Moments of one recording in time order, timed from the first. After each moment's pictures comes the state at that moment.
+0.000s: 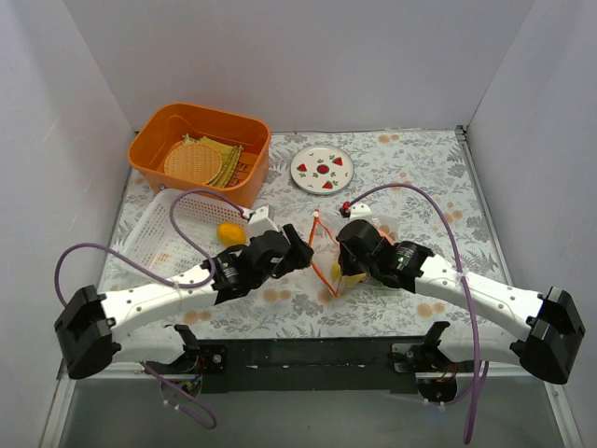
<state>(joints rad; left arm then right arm) -1.02 1.24 0.76 -0.17 -0.41 -1.06 0.97 1.15 0.85 -0.53 0.31 0.59</state>
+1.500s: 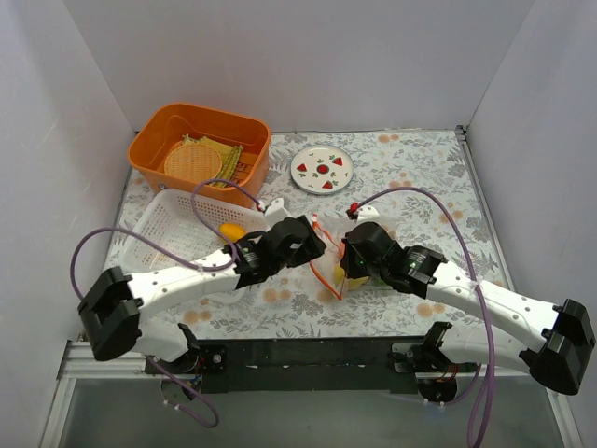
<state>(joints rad) -0.99 1.31 0.91 -0.26 -0.38 -1.14 0.96 1.07 0.82 -0.53 0.26 0.60</state>
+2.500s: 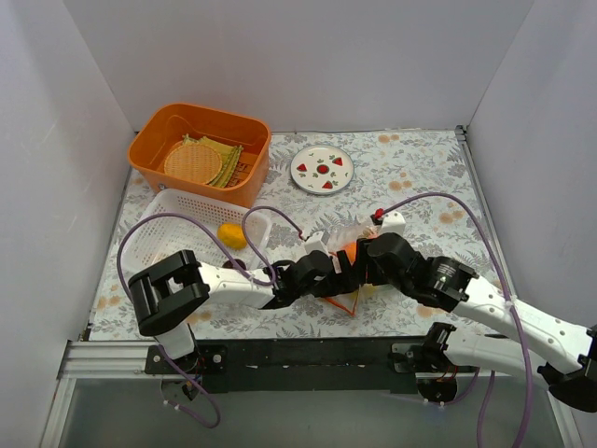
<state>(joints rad) -1.15 1.66 0.78 0.30 -0.16 -1.13 1.00 0.89 0.81 -0.74 0.40 0.66</state>
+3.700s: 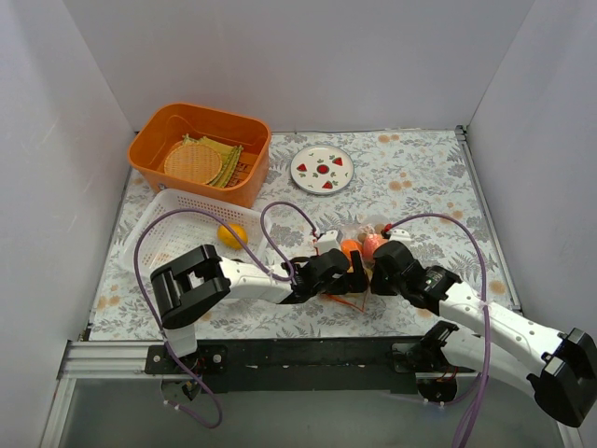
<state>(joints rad) -1.18 1.79 0.93 0.19 -0.23 -1.06 0.79 0.89 0.50 -0.55 0.25 0.70</state>
